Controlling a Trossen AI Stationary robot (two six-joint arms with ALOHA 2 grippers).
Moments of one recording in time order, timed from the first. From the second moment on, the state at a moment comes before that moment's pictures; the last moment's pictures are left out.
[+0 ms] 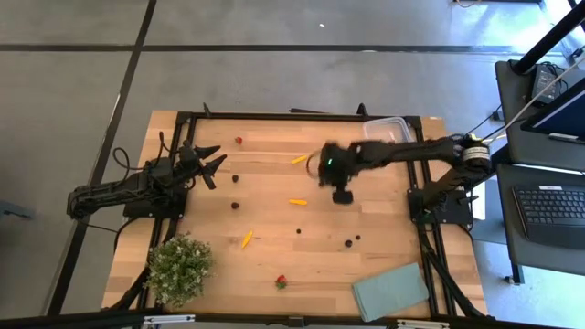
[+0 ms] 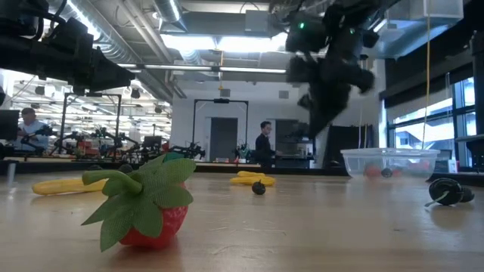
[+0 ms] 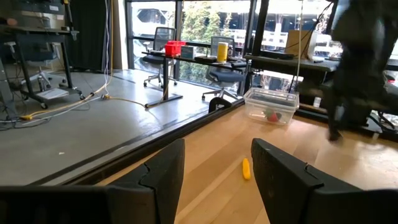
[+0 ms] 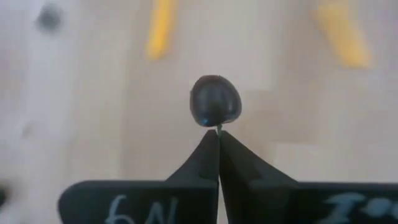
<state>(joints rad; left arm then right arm) 0.22 0.00 0.06 -0.06 -0.43 -0.10 -0.22 1.58 1.07 -0.62 -0.10 -0.22</state>
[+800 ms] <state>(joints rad) 0.22 0.00 0.06 -0.06 -0.43 -0.10 -0.86 1.33 0.96 -0.83 0.06 0.10</state>
